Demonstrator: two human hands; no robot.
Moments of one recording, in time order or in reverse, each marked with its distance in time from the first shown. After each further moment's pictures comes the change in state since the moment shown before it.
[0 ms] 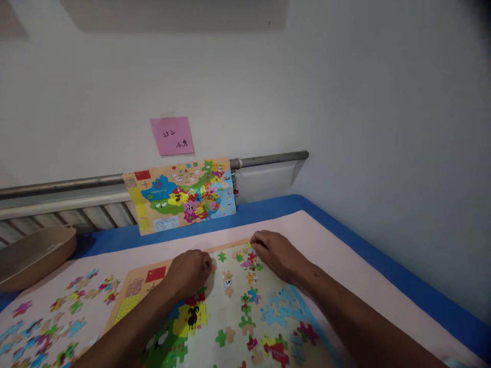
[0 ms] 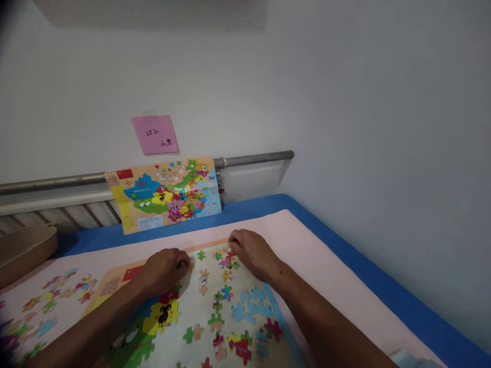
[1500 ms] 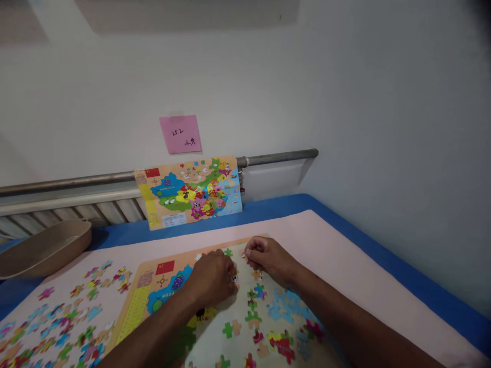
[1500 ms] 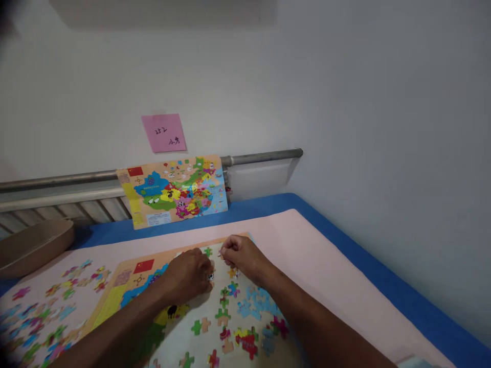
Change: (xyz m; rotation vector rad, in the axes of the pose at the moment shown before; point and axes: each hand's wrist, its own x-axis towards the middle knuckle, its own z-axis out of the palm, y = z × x) left_hand -0.010 0.040 0.005 -0.147 -0.026 0.078; right_hand 0.001 -0.018 0.044 0.927 -0.070 0.254
